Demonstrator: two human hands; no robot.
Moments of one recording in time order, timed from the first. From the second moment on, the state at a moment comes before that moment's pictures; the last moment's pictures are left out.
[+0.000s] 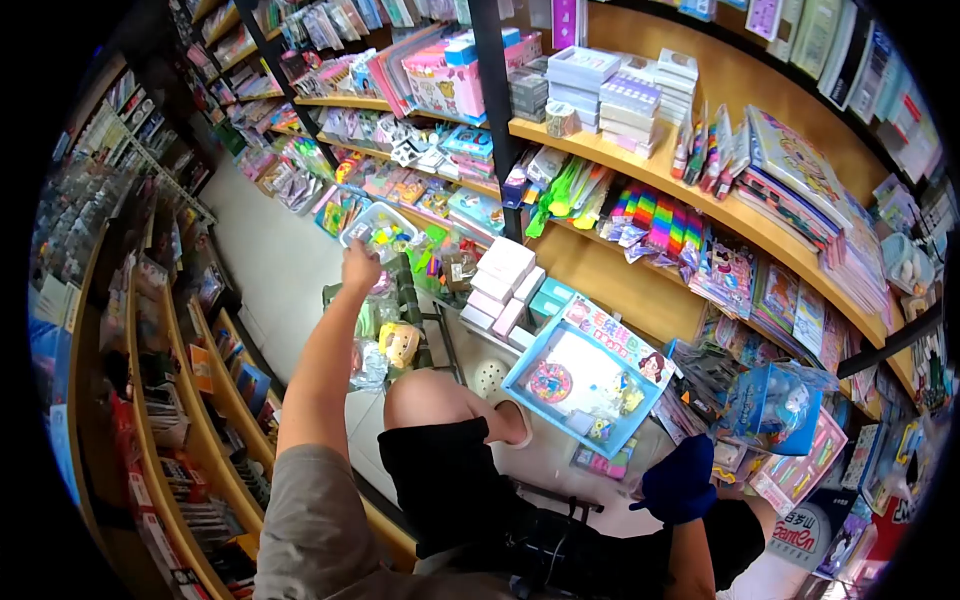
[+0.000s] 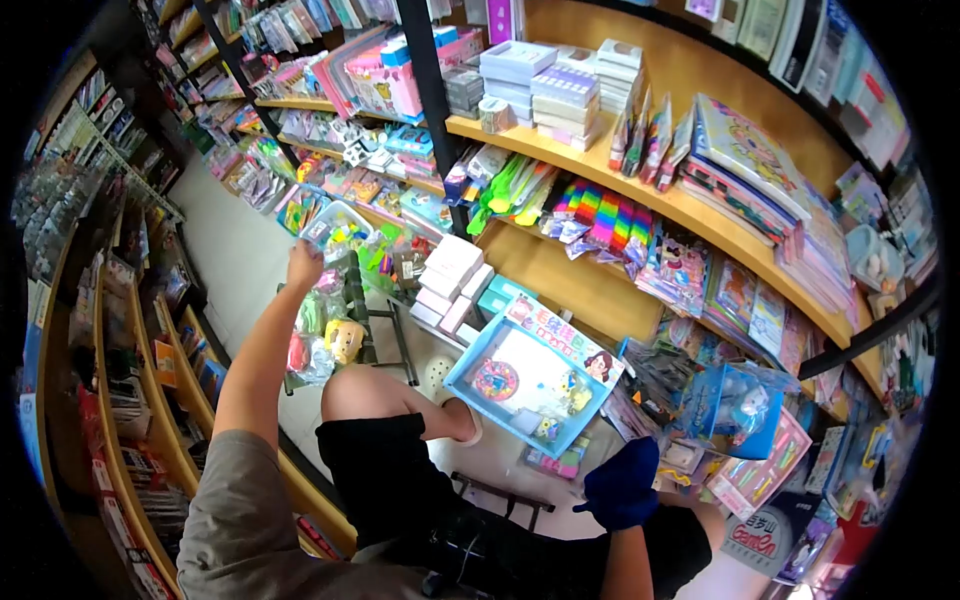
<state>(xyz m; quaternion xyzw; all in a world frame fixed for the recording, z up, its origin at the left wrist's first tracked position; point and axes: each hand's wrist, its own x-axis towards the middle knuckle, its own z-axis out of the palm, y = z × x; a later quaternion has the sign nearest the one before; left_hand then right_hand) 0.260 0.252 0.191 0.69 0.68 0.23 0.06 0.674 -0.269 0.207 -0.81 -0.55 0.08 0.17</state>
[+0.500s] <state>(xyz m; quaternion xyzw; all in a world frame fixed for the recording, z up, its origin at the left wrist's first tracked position) 0.251 0.277 0.183 0.65 0.74 -0.12 0.09 0.673 -0.232 0.203 -0.81 -0.57 0.07 0.12</state>
